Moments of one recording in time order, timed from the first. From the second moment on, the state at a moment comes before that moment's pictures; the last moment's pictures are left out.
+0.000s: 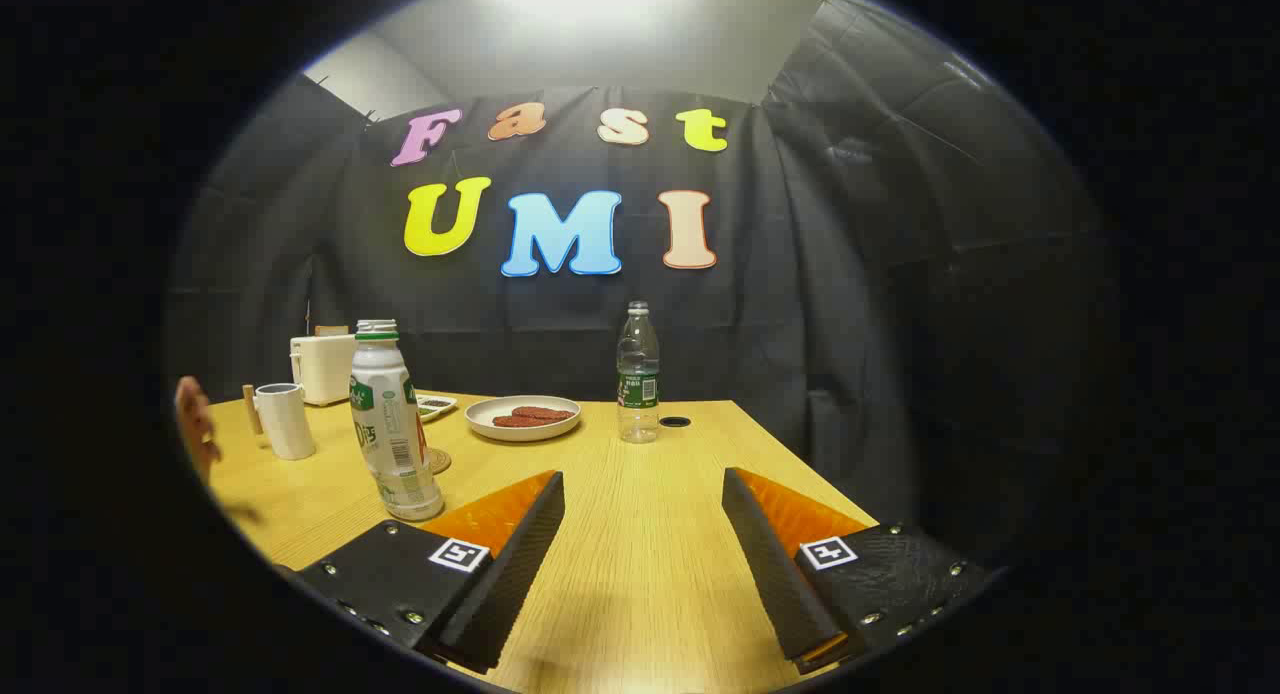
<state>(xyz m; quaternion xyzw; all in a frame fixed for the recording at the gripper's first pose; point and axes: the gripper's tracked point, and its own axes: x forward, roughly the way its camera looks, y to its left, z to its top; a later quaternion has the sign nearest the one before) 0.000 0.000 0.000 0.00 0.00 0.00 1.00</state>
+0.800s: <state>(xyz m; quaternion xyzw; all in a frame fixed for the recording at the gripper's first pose) 0.083 0.009 0.025 0.00 0.01 0.00 1.00</state>
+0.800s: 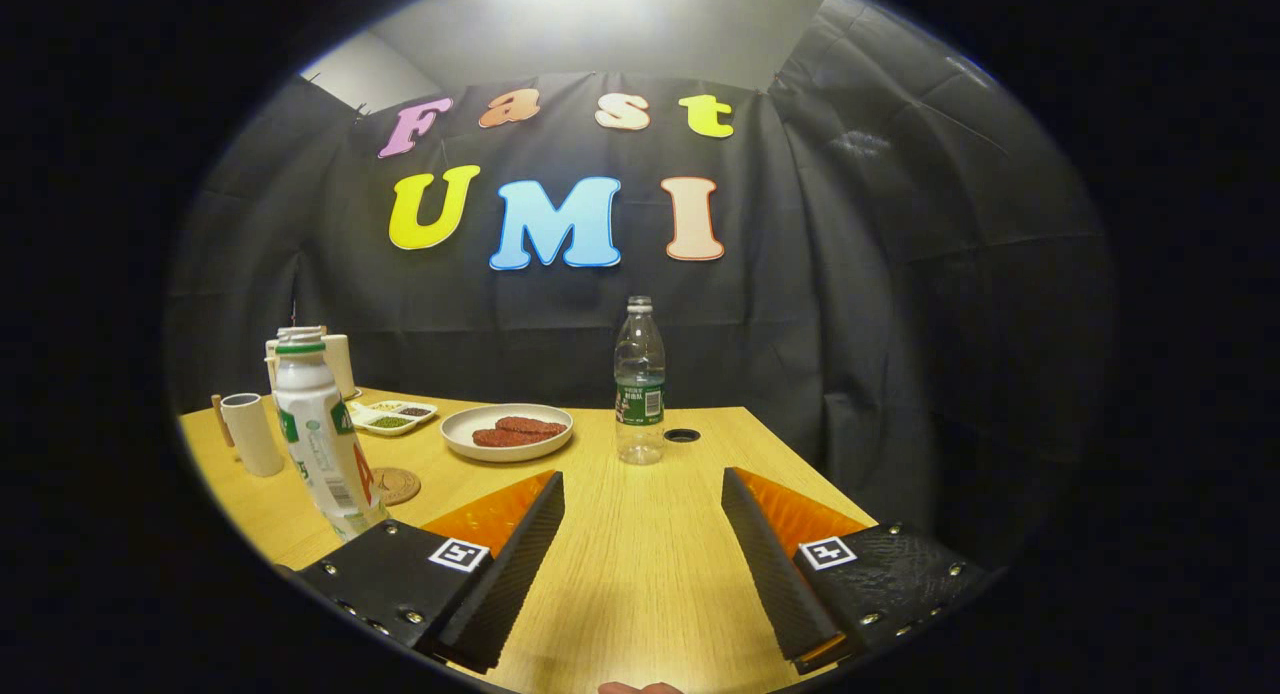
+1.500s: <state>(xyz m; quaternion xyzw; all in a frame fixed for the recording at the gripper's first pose) 0.013 0.165 0.049 0.02 0.01 0.10 1.00</state>
